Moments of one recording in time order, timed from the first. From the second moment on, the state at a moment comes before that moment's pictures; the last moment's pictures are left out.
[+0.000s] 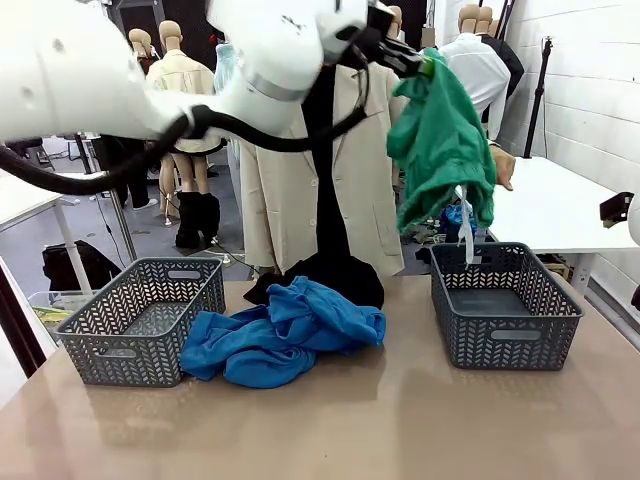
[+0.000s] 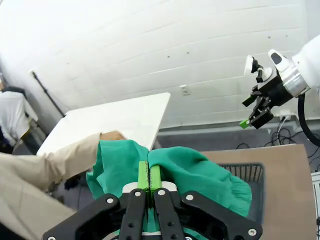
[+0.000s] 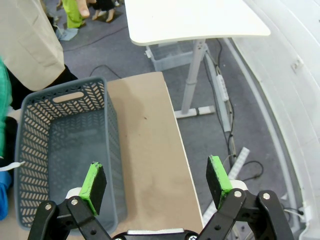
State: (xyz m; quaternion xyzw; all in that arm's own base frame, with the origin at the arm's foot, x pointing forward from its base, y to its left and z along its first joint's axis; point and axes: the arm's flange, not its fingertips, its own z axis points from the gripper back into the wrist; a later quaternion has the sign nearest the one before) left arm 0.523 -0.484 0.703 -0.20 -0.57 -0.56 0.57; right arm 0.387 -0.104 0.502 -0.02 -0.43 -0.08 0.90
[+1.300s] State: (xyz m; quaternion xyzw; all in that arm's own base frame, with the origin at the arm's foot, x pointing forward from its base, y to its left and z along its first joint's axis) left arm 0.551 -0.559 0.477 -0.31 -0.44 -0.55 0.64; right arm 0.387 -0.104 0.502 -0.02 -0.43 -0.08 0.90
